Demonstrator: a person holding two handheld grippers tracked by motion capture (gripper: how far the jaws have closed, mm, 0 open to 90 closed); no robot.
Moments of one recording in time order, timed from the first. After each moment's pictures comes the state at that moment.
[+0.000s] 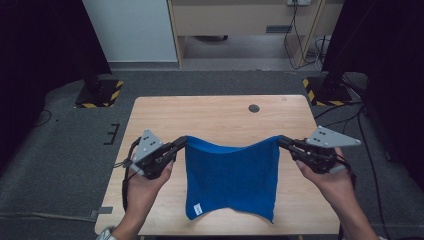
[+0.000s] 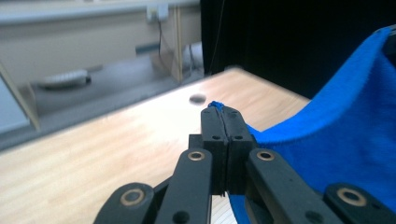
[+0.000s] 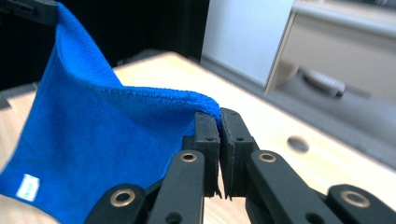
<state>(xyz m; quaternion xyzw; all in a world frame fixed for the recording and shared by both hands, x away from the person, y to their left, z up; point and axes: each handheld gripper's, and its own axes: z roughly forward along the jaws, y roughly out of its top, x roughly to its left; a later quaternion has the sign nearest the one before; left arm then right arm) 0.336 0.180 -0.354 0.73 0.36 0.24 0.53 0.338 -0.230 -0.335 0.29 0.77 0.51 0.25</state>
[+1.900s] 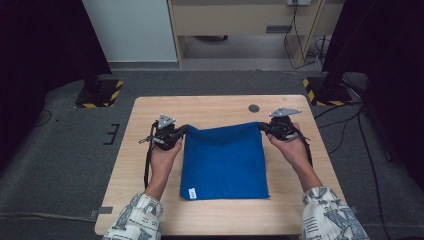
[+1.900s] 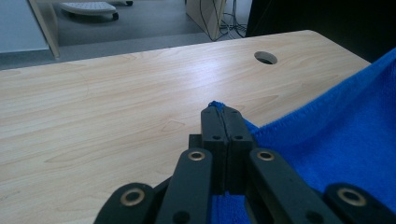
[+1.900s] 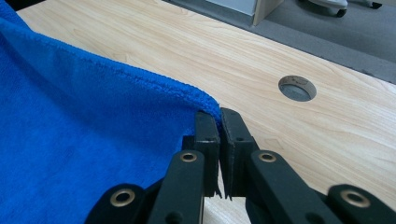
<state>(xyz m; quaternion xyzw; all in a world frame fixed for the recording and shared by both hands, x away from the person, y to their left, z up) 0.457 0.186 -0.444 0.71 0.47 0.22 0.47 0.497 -0.201 -0.446 0.39 0.79 0.42 0.20</state>
